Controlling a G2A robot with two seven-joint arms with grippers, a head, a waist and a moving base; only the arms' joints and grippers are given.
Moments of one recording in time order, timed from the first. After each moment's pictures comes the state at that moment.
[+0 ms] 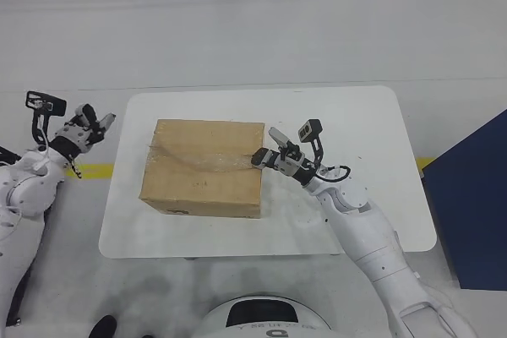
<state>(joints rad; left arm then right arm) 1.31 -0.77 -1.49 -1.44 0.83 -0.39 -0.17 -1.21 -1.34 1.14 -1.32 0.54 -0.28 0.75</state>
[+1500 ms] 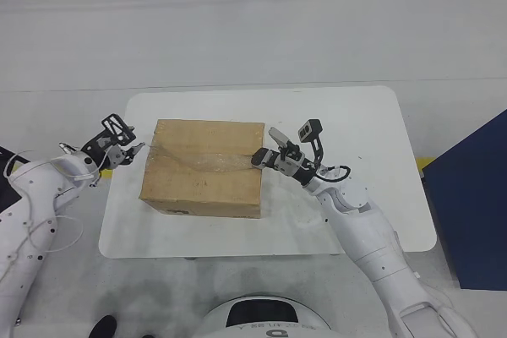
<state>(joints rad) 1.31 -0.77 -1.41 -1.55 1.47 -0.58 -0.13 -1.21 -1.34 1.14 -1.32 0.54 -0.28 0.75</state>
